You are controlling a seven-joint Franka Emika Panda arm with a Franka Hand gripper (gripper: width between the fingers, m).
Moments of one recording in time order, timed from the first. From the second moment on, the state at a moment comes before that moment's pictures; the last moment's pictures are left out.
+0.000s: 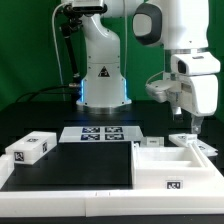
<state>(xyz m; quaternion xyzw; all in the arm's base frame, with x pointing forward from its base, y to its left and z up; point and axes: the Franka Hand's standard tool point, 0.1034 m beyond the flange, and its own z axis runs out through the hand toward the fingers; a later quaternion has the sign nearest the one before) 0.413 0.165 0.044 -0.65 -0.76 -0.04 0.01</state>
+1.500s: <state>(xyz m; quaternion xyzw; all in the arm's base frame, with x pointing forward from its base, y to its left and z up) 0.388 0.172 0.013 -0.66 -0.75 -0.03 0.03</state>
